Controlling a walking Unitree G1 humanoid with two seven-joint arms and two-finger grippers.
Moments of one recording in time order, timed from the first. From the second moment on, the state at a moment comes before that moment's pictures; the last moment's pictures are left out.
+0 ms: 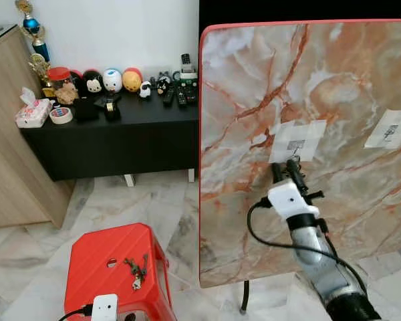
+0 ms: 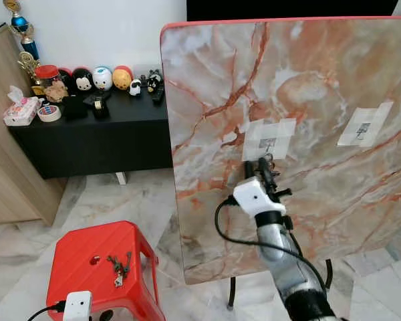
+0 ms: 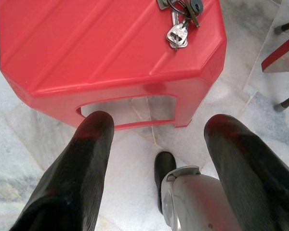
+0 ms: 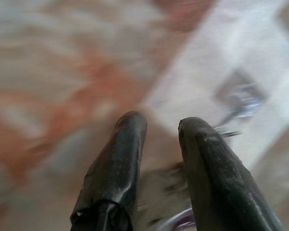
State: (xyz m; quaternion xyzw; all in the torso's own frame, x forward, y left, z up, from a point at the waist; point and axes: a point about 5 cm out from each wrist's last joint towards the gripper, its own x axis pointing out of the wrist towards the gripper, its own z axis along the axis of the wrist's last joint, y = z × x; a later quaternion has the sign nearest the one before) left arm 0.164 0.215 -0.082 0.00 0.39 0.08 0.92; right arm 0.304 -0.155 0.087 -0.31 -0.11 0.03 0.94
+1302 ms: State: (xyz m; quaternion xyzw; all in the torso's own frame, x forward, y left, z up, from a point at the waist) left arm 0.168 0.230 -0.077 0.02 0.39 0.08 0.92; right arm 0.136 -0.190 -0.104 0.10 0.51 -0.10 0.85
